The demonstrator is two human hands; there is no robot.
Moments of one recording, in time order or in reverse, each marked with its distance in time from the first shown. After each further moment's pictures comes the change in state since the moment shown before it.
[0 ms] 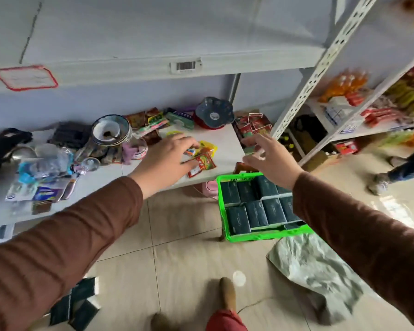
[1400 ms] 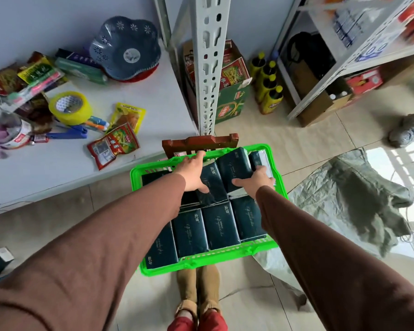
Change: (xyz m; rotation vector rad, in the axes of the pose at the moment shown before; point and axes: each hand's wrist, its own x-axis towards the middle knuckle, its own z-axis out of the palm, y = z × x) left_hand 0.247 0.049 0.539 0.061 -0.776 -0.371; right_hand 0.024 0.517 0.159 0.132 -0.284 1.078
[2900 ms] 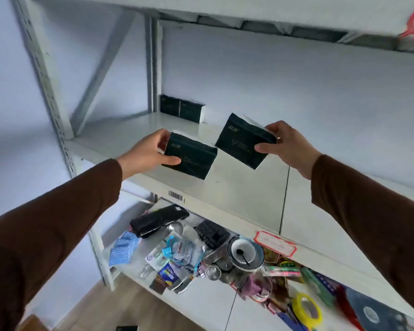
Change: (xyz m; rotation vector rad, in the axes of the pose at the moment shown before) left_hand -0.762 -0.635 -0.426 -0.654 1.214 -0.139; right_hand -0.735 -0.722 0.097 0.081 -0.222 -1.567
